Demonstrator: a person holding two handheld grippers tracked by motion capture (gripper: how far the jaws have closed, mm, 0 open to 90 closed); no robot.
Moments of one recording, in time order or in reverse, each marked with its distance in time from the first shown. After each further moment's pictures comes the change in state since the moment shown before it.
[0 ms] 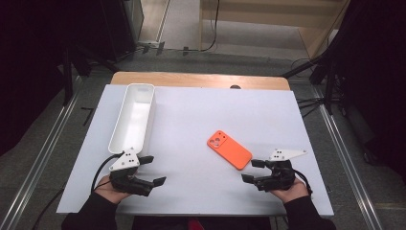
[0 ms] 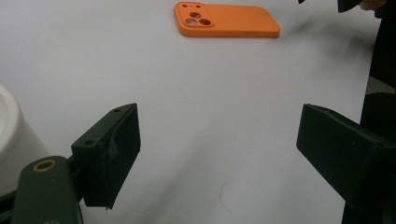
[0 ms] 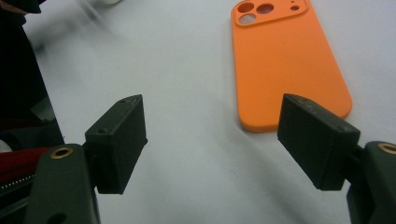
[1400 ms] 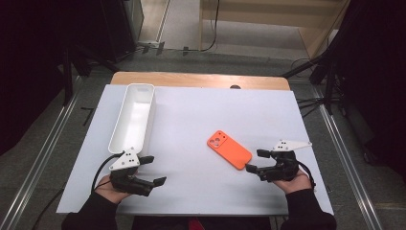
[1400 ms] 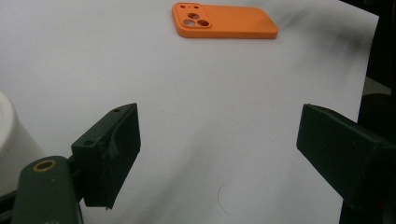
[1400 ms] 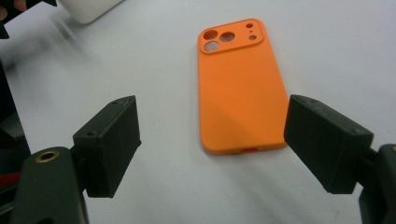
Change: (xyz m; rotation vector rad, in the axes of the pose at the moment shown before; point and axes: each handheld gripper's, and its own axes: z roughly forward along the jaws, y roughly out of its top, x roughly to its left) left arm 0.000 0.000 0.001 0.000 -0.010 0.001; right arm -0.013 0.019 -0.008 -0.030 -0.083 -0.009
